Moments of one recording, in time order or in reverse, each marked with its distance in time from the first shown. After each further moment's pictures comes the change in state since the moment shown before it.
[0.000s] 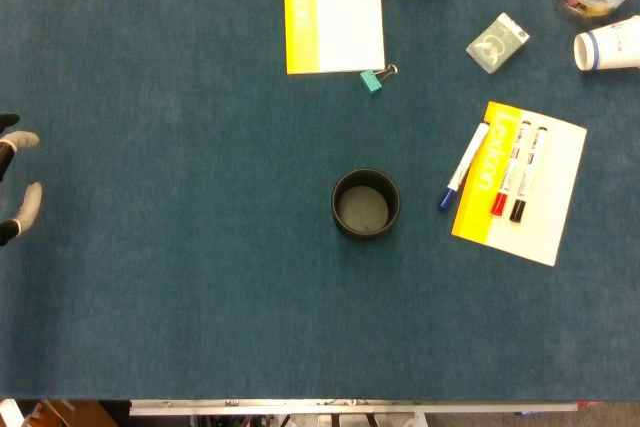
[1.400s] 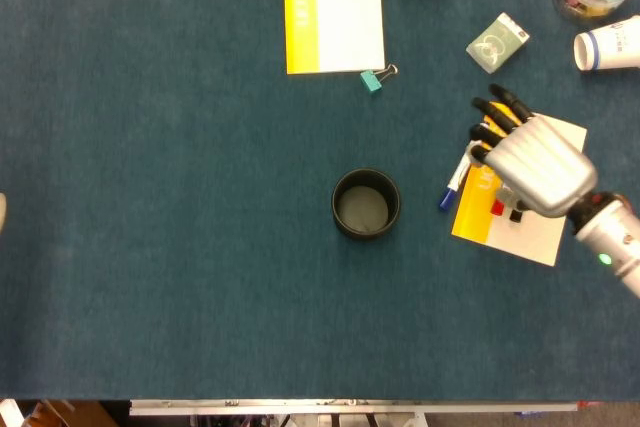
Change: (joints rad) left arm 0.063 0.038 0.011 0.014 0.003 0.072 -0.060; right arm 0.420 -0.203 0.002 -0.040 -0.122 -0.477 -0.474
